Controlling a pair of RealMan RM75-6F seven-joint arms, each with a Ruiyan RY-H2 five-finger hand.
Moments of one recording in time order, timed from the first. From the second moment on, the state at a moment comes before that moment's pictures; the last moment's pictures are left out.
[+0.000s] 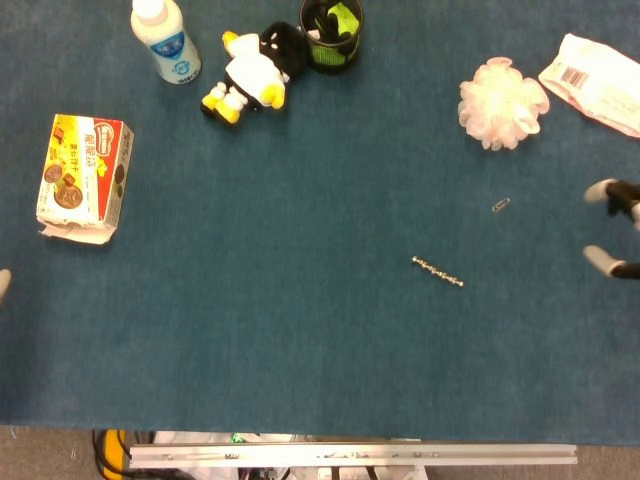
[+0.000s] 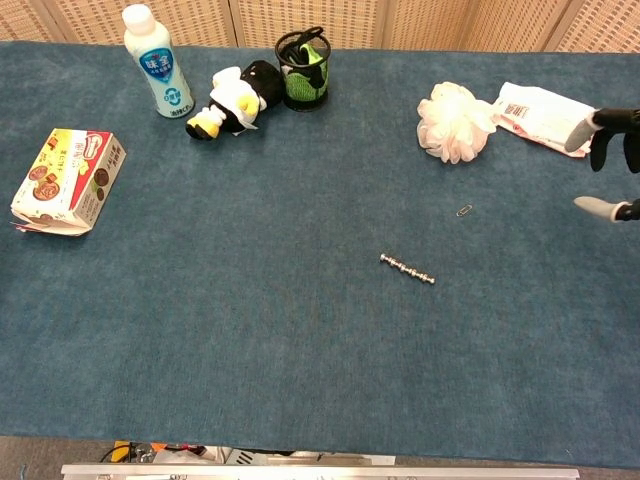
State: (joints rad) left arm -0.07 -1.13 -0.02 -1.60 1.49 1.49 0.11; right arm 0.27 -1.14 0.04 -1.68 -1.64 1.24 -0.19
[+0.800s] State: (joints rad) left arm -0.05 -1.13 -0.01 -1.57 1.50 1.50 0.08; right arm 0.58 -1.35 0.07 -1.73 -1.40 0.80 -0.44
